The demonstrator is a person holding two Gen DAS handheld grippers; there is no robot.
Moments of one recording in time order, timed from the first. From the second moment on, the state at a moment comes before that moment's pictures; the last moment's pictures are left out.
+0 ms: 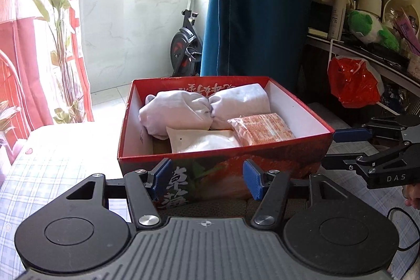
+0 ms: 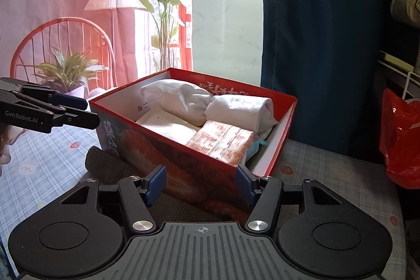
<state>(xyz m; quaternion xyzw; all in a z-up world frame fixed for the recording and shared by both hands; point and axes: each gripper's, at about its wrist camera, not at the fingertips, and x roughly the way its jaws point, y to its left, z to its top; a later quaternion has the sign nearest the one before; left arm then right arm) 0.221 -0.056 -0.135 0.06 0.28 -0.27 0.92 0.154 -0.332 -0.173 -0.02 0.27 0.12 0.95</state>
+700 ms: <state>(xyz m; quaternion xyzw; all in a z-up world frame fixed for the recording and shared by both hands) 0.228 -0.006 -0.196 0.03 0.34 -0.23 0.91 0.138 -0.328 -0.241 0.00 0.33 0.11 0.94</state>
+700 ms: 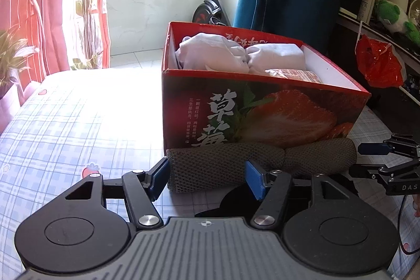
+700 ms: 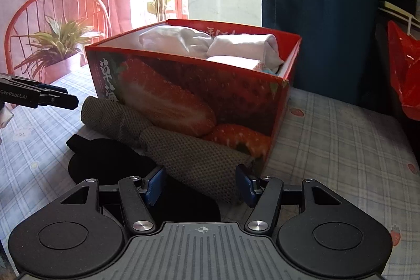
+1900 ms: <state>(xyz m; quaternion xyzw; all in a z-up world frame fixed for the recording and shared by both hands) 0.277 -0.025 -0.244 0.01 0.37 -0.21 0.90 0.179 -0.346 -0.283 0.10 0.35 0.07 0.93</state>
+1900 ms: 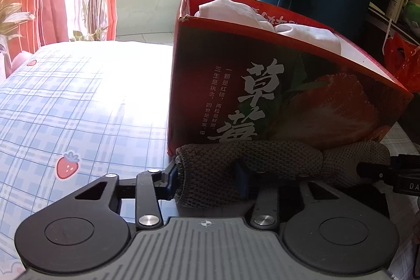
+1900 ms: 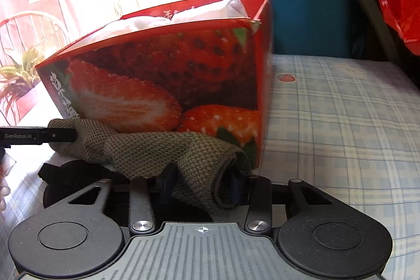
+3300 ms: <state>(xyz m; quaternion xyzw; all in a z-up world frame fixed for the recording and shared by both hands) 0.184 -0.010 -0.142 0.00 0.25 -0.22 0.94 0.129 -0.335 -0.193 0.03 0.27 0.11 0.96</state>
